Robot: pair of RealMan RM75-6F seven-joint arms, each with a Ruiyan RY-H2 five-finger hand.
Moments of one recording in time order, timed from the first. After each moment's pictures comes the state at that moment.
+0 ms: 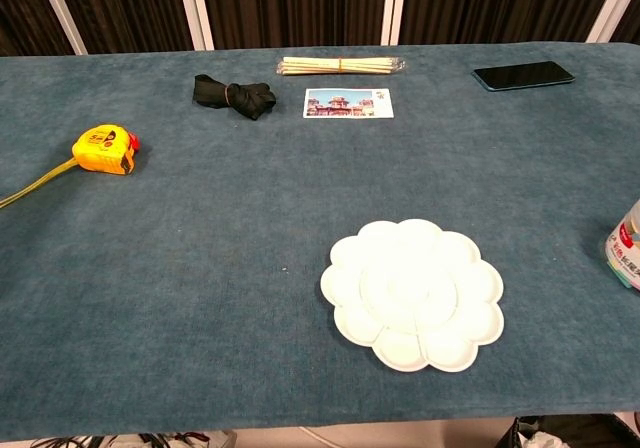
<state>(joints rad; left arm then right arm) -0.52 -1.08 0.01 -1.44 1.25 1.08 0.20 0.03 -1.10 0.11 -1.70 -1.33 1.47 -0.14</state>
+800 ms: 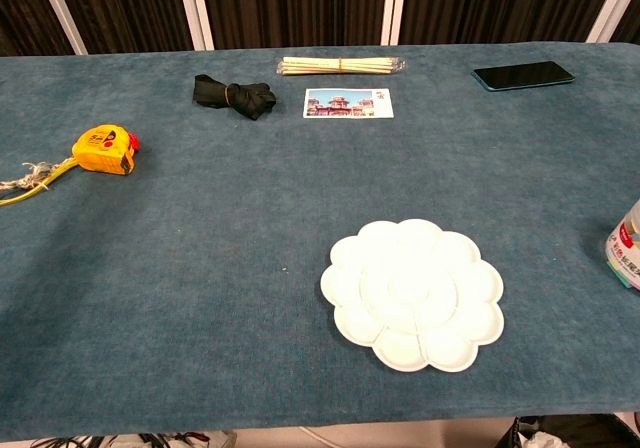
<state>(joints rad) -0.39 -0.97 0.02 -1.87 1.28 1.31 0.38 0.04 -1.10 0.11 -1.70 -1.33 1.48 -0.13</state>
